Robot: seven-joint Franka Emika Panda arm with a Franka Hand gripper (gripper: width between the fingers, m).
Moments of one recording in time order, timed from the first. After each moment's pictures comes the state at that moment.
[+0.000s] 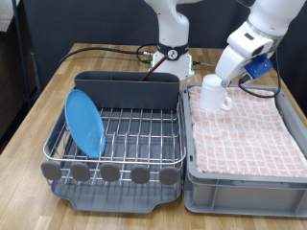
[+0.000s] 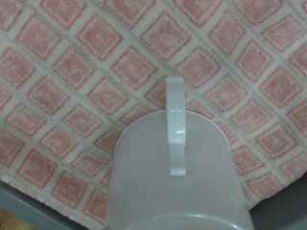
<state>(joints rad) 0.36 0.02 0.04 -2.33 -0.15 2.06 0.47</state>
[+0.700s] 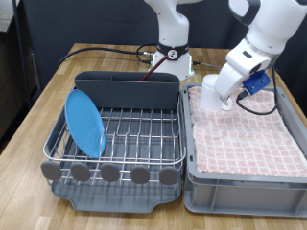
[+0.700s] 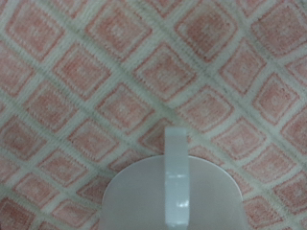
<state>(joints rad) 0.36 0.10 0.03 -2.33 -0.15 2.13 0.47</state>
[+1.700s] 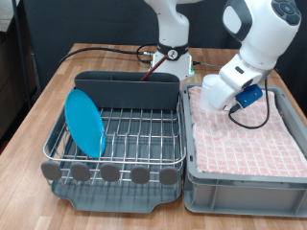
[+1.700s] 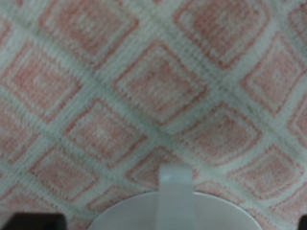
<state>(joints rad) 0.36 0.16 0.02 -2.36 -0.15 2.20 0.47</state>
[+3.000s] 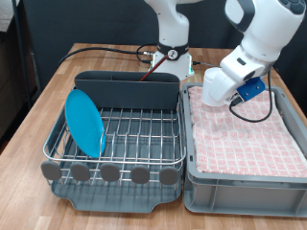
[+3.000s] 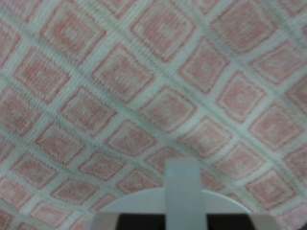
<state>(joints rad) 0.35 0.12 0.01 -2.29 -0.14 2.11 0.47</state>
